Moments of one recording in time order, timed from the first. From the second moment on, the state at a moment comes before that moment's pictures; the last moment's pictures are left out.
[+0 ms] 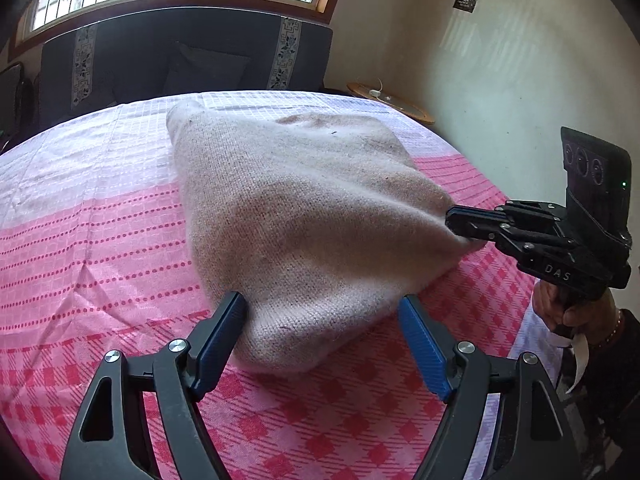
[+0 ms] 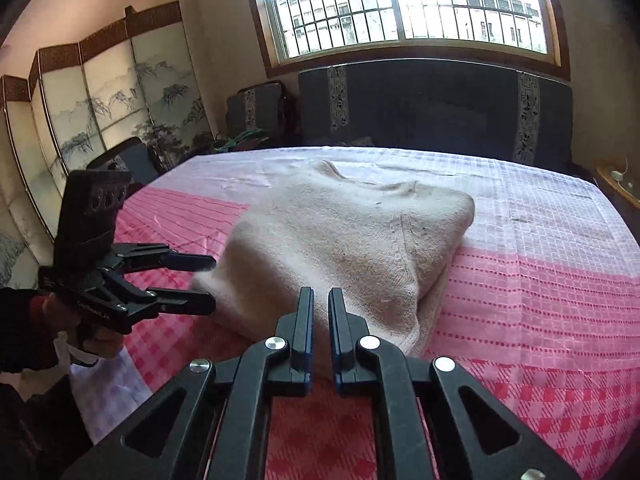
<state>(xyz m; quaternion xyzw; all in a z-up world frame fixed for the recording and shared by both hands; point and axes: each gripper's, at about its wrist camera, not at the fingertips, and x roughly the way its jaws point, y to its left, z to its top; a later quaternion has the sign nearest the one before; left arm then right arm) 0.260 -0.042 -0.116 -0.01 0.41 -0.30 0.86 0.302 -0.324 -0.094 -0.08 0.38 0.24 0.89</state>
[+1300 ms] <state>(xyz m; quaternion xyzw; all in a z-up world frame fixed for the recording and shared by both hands) 0.253 -0.001 -0.073 -0.09 0.37 -0.35 0.86 0.335 -0.416 -0.113 0.19 0.45 0.23 0.84</state>
